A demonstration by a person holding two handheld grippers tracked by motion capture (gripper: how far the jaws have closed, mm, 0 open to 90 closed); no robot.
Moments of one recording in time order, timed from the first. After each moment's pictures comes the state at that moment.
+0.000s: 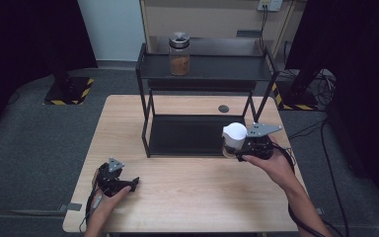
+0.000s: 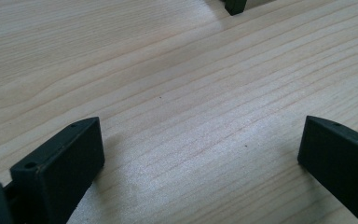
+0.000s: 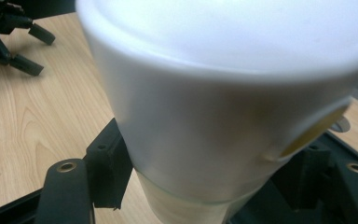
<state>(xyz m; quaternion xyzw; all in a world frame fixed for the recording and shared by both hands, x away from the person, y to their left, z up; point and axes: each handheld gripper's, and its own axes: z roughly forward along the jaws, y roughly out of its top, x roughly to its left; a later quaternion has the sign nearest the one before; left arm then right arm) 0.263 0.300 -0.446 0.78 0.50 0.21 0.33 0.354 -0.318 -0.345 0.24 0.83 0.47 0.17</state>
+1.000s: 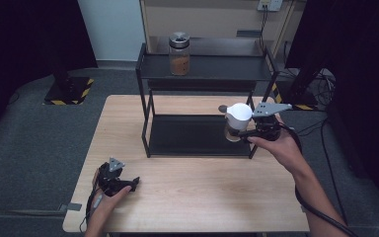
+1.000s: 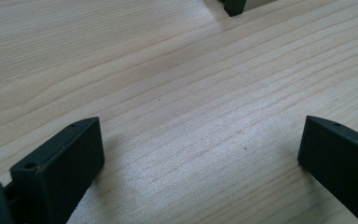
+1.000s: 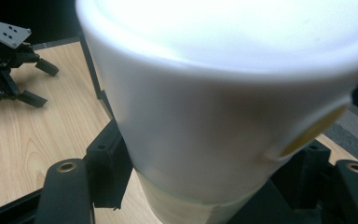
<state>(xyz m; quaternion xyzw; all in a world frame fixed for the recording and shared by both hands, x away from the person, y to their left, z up) 0.264 0.300 -0.446 0.78 0.50 0.21 0.33 0.372 -0.323 -0.288 0.22 0.83 0.48 0.18</state>
